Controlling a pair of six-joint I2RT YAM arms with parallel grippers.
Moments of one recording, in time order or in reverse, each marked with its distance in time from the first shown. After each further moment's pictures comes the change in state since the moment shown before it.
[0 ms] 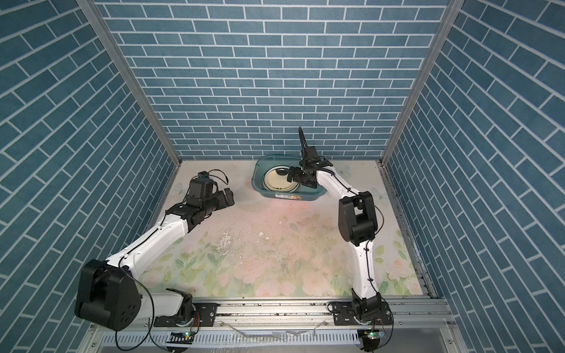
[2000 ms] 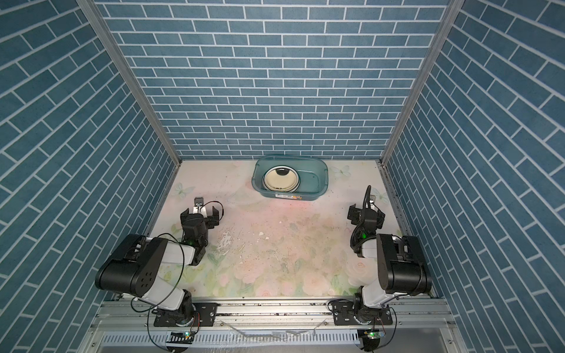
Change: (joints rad) left arm 0.122 0.229 -0.617 1.255 -0.243 0.547; right arm -0.433 -0.562 -1.450 1.461 0.417 -0.443
